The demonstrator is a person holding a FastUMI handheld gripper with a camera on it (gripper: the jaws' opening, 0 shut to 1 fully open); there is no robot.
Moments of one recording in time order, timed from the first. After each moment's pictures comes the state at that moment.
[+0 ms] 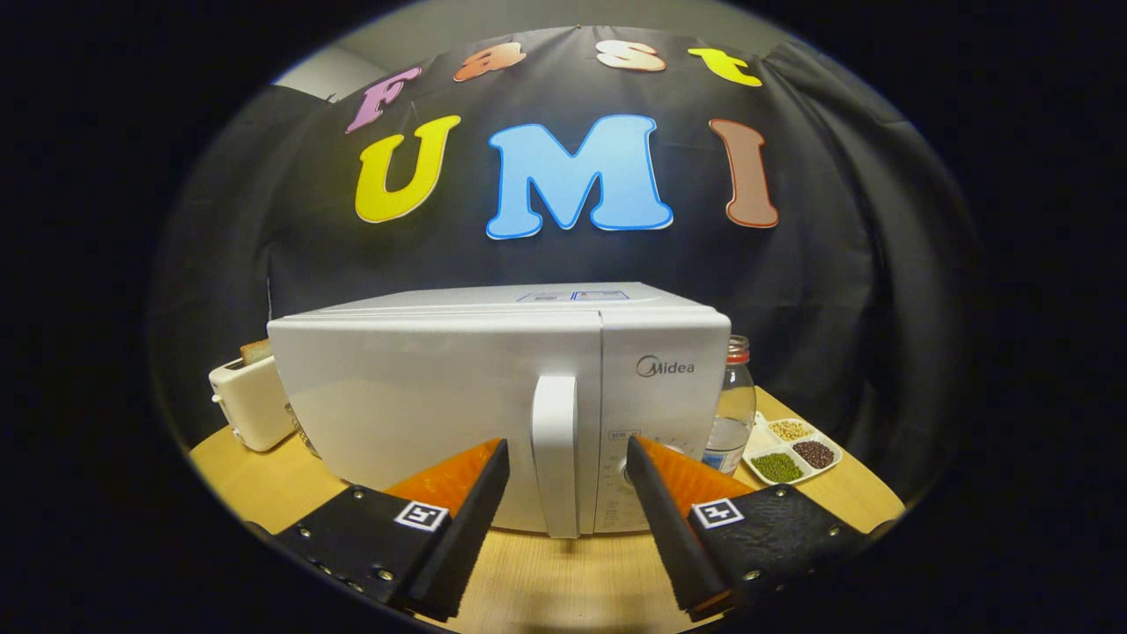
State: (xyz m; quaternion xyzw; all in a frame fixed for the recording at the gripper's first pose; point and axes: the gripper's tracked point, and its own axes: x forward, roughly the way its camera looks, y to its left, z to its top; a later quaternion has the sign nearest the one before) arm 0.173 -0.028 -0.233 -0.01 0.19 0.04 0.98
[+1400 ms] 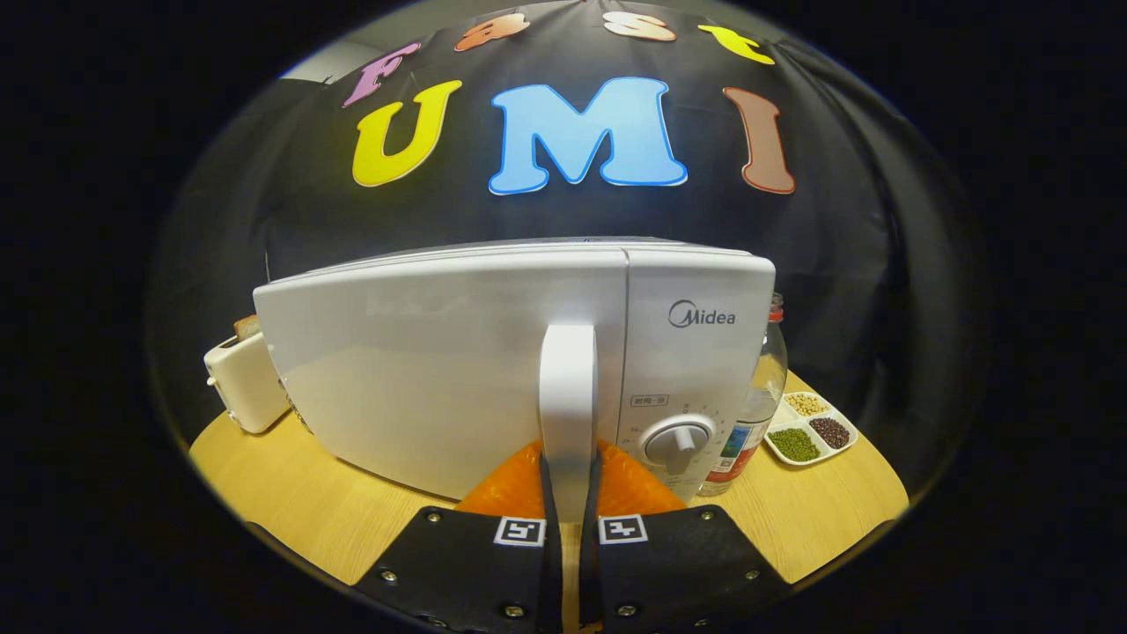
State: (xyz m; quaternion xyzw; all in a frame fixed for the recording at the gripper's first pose) arm 0.176 -0.019 -0.257 -0.02 0.24 0.05 0.97
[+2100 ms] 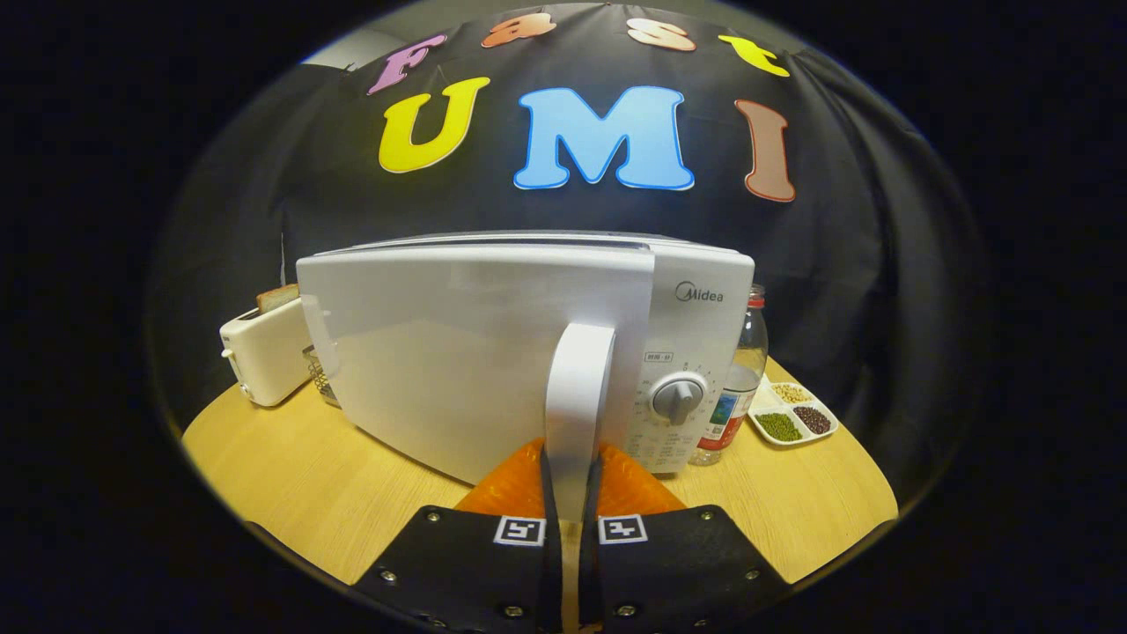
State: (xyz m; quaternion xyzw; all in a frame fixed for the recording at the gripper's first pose) arm 0.108 -0.004 -0.249 -0.04 0.26 0.05 0.96
